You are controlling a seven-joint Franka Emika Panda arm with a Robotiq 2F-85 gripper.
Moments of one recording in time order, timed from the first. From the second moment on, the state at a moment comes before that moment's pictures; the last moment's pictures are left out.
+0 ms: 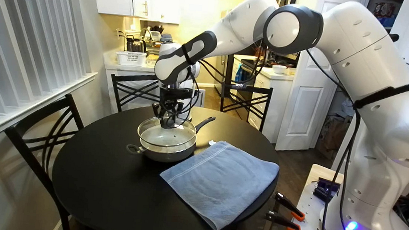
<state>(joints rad) 0.06 0.74 -0.06 -1.44 0.05 2.23 0.39</state>
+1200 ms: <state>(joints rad) 0.07 0.20 -0.06 -2.27 -0.09 2.48 0.28</state>
